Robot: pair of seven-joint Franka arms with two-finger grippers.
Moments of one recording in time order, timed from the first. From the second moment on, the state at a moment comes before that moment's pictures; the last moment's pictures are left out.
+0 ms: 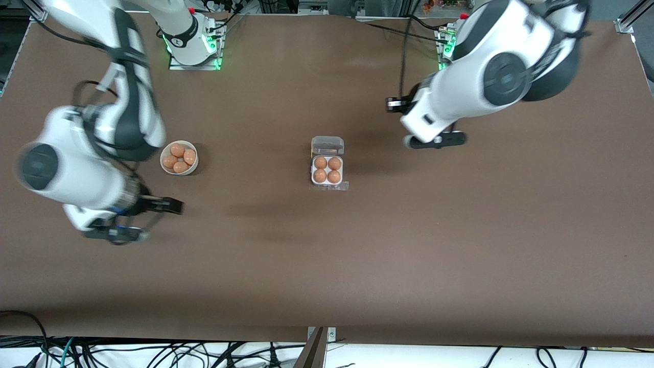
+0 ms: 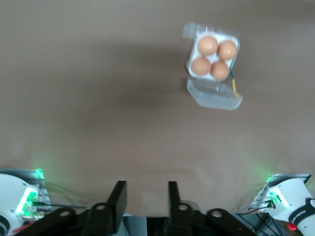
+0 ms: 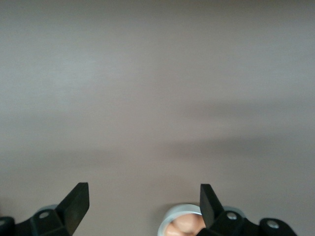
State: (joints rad) left arm -0.40 0.31 -0.10 -1.50 -0.39 1.46 -0.64; right arm 0.38 0.45 -0.35 -1.48 0.16 1.89 0.06
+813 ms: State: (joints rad) left arm -0.61 0.58 -0.10 -1.43 -0.46 1.52 -0.74; right arm 0.01 0.00 -0.07 -1.64 0.01 1.64 0.08
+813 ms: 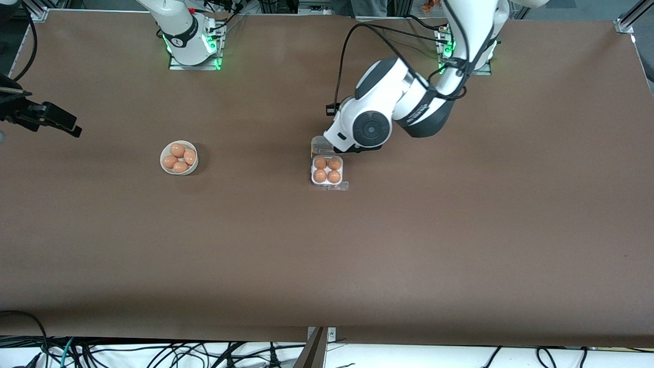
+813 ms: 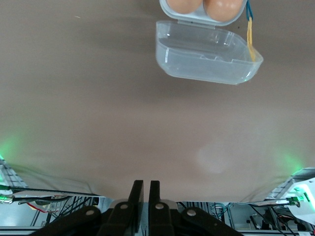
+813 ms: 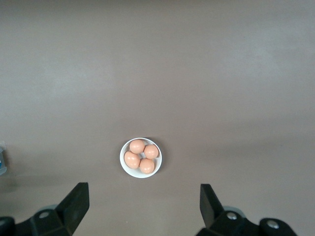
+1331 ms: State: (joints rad) left arm -0.67 0.68 -0.10 -1.43 -0.46 1.70 -0.76; right arm 0.00 0.03 -0.05 -1.65 0.00 1.64 0.11
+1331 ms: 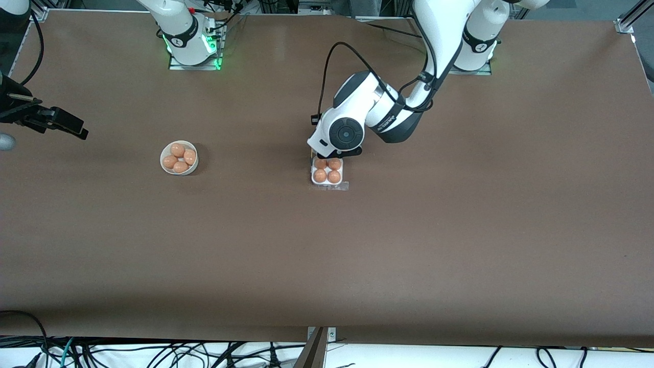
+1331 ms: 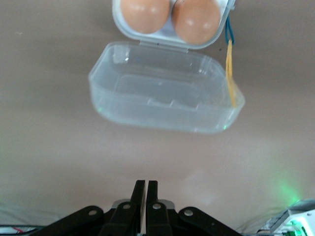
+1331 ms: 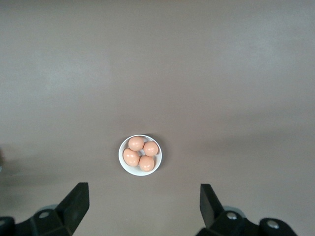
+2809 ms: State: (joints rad) left arm -0.67 0.70 0.10 -1.19 -0.29 1.86 -0.76; right arm 0.00 0.03 -0.04 -1.65 0.00 1.64 0.11
